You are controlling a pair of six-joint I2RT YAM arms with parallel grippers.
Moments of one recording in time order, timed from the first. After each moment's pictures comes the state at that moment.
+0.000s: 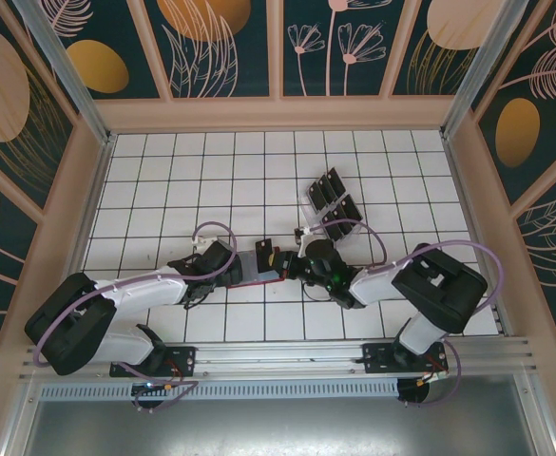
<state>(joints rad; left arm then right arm) -0.75 1.34 0.50 -0.27 -0.35 -0.81 0.90 1.61 0.44 0.77 -0.14 0.97</state>
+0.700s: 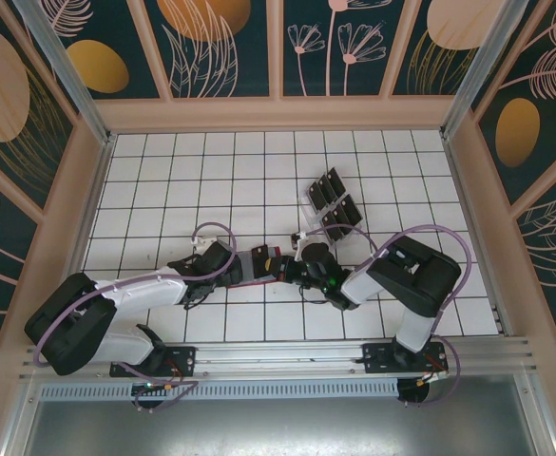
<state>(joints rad) -0.75 1.34 0.49 -0.25 -0.35 -0.82 0.91 1.77 0.44 0.91 -0.18 1.03</state>
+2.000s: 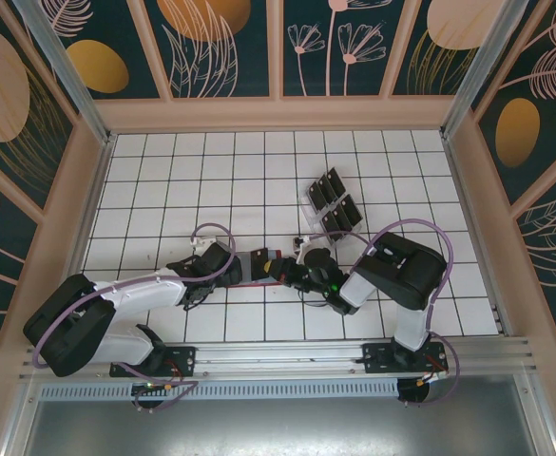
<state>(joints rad) -0.75 1.33 0.48 -0.24 -0.35 -0.82 0.91 1.85 0.40 1.09 -0.20 1.19</state>
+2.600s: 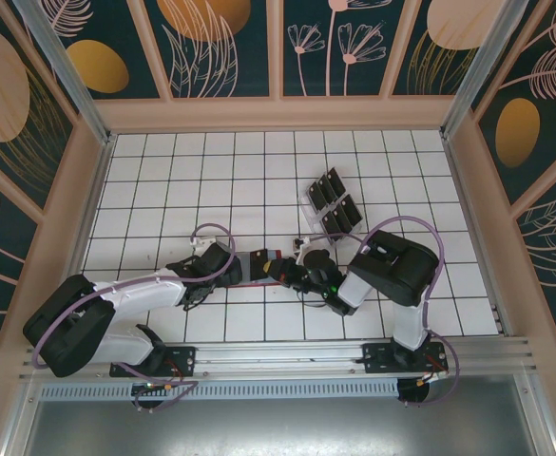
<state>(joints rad) -0.75 1.33 0.47 -0.23 -0.35 -0.82 0.91 1.90 0.41 1.15 -0.20 1.25</state>
